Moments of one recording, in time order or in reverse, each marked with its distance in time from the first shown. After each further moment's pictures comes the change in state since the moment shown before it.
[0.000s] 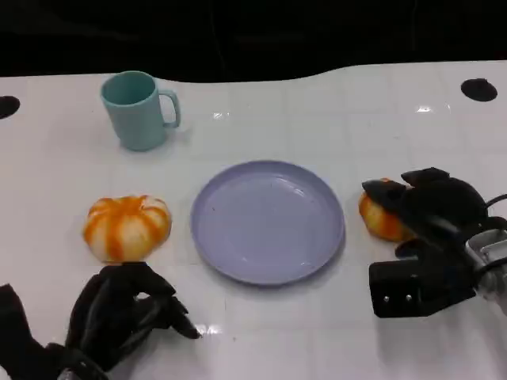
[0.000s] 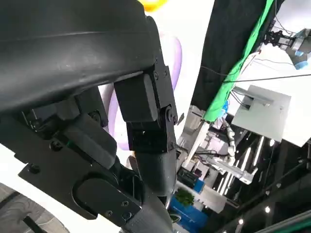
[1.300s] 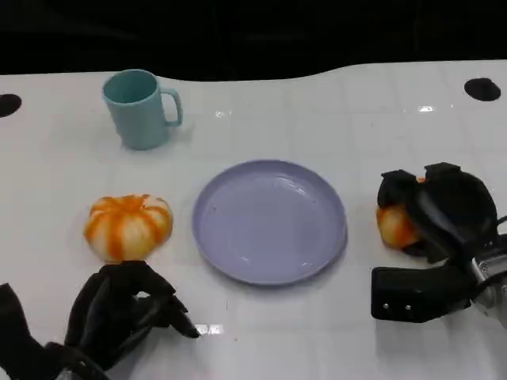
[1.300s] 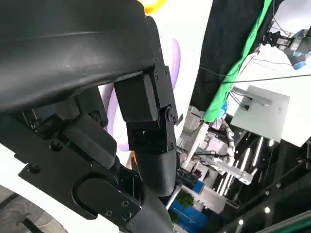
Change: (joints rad) left arm 0.005 0.000 -0.001 -0.018 0.000 0.003 0.000; right arm -0.013 0.031 0.053 0.138 0.053 -0.061 -0.421
